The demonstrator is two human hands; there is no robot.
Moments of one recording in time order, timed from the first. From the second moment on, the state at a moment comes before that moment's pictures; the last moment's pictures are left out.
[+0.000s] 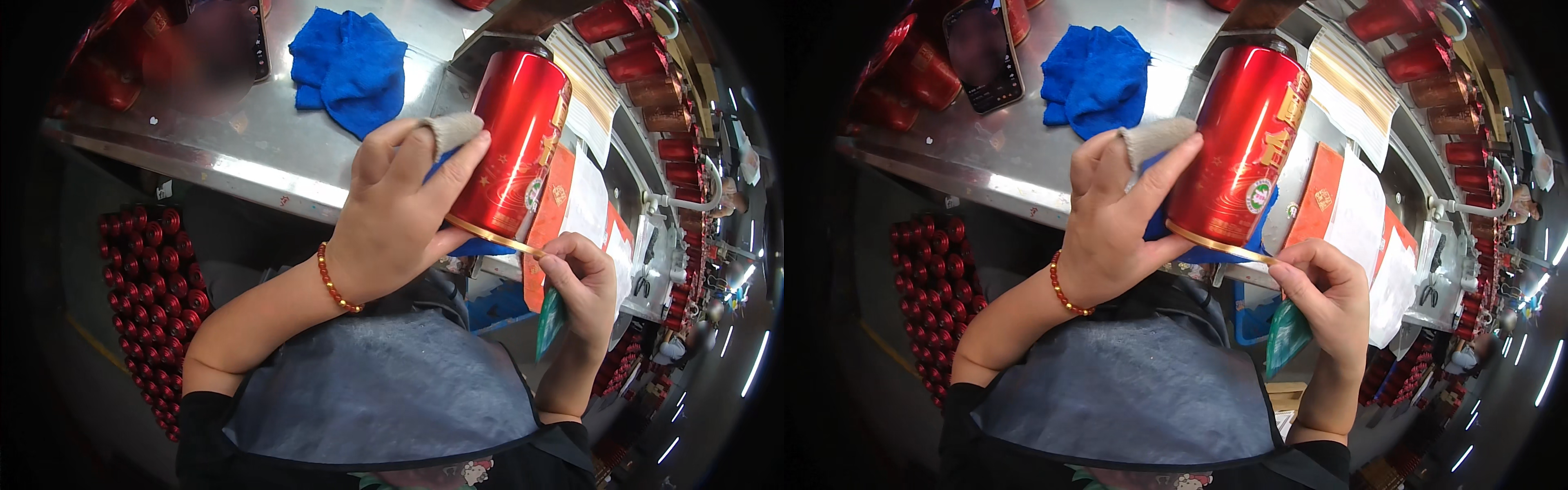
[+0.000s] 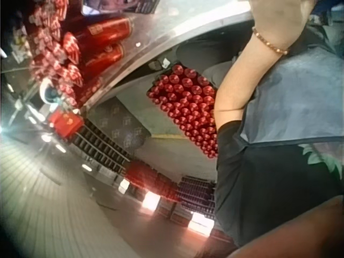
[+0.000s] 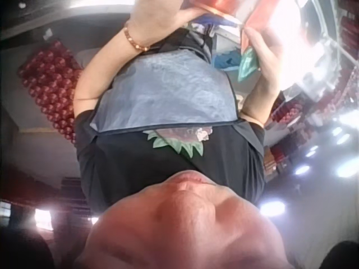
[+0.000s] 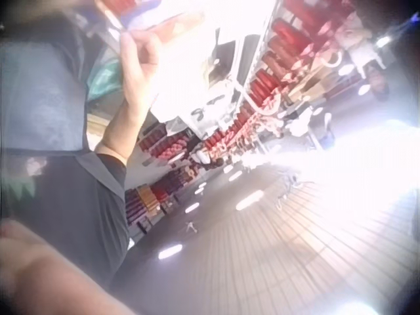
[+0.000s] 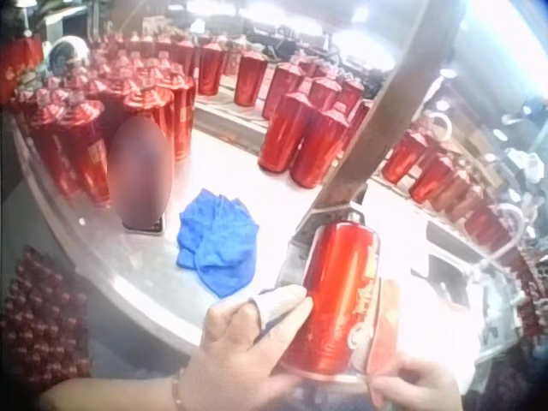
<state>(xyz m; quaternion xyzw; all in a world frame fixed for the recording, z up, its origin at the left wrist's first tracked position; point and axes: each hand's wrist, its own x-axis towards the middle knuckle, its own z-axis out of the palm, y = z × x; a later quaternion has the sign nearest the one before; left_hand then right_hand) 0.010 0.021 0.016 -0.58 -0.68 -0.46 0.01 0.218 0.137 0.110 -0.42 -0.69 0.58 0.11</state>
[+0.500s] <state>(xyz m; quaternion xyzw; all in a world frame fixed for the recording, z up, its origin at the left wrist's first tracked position) 0.046 -0.020 0.003 -0.67 -0.57 -0.45 0.18 0.219 0.142 0.105 -0.42 -0.71 0.56 0.09</state>
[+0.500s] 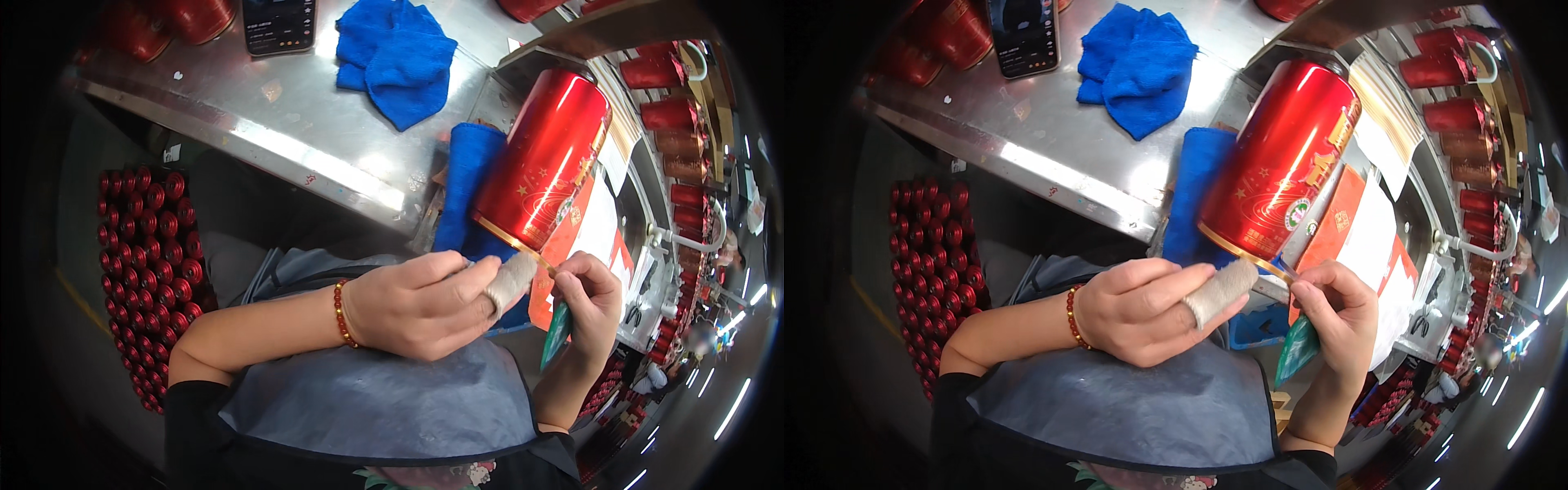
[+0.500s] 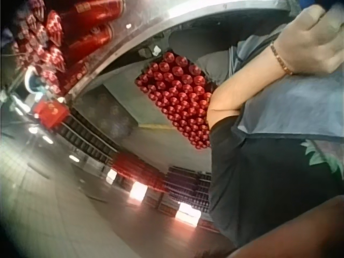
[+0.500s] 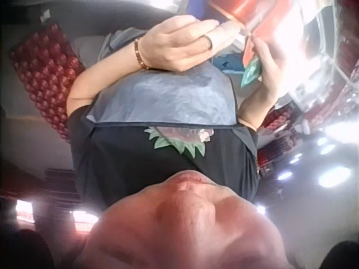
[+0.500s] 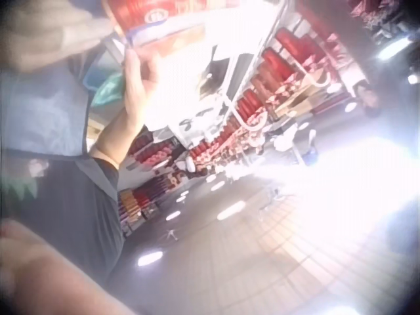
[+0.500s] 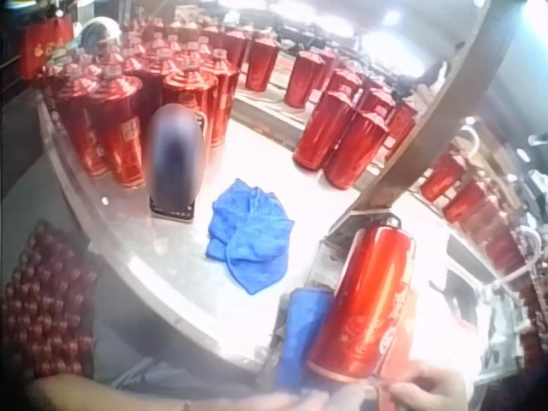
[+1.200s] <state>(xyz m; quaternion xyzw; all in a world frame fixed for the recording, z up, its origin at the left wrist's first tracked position) 0.030 -0.027 0.001 -0.58 -0.64 -0.51 -0.03 0.219 0.151 0.101 -0.41 -0.72 0.56 0.10</state>
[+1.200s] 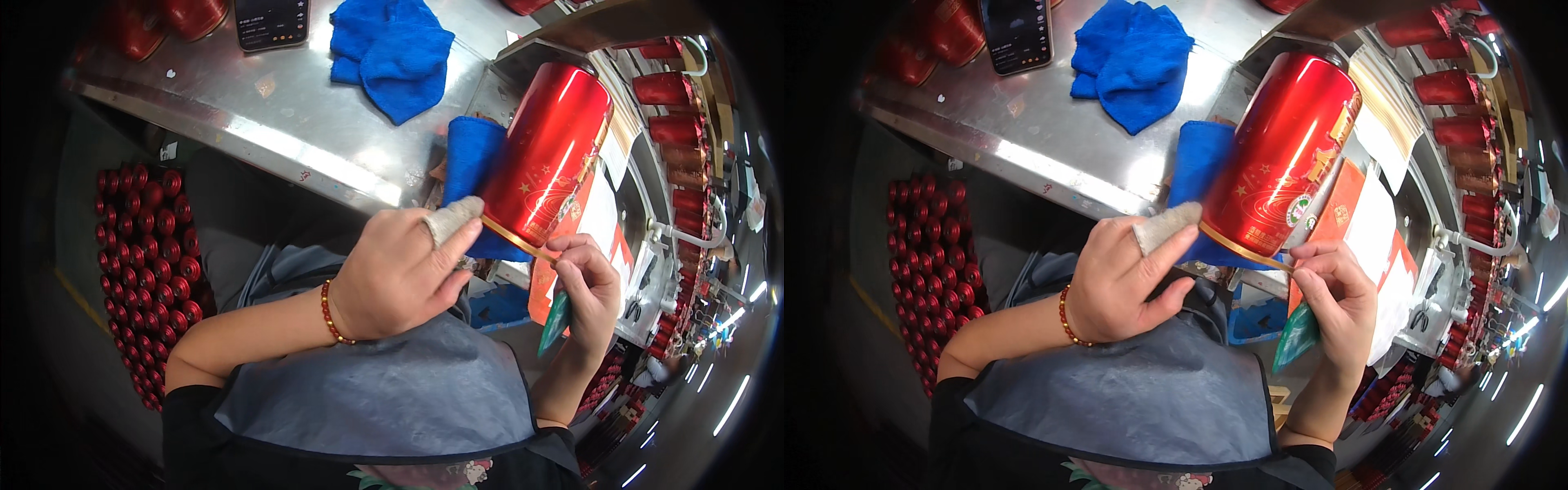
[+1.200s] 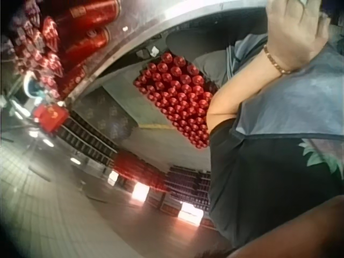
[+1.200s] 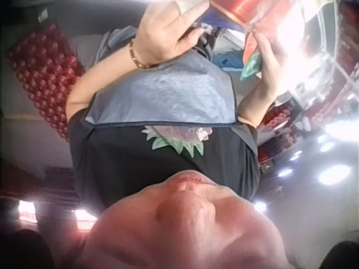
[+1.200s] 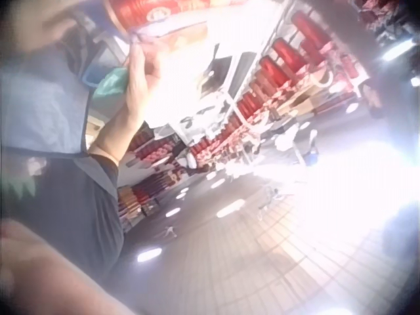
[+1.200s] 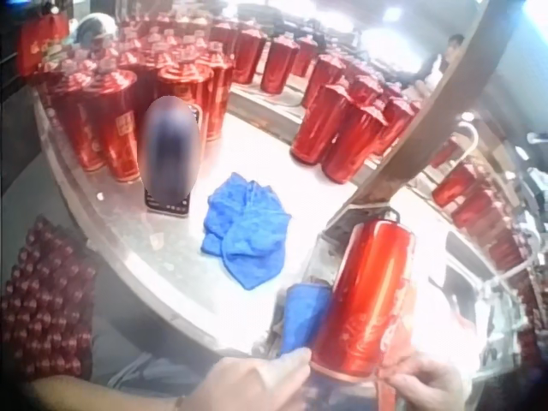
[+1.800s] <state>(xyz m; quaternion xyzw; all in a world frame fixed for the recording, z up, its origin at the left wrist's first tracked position) 0.014 -0.009 0.001 -0.67 -0.57 -0.45 0.14 0.223 0.153 0.084 -0.39 -0.69 0.59 0.12</state>
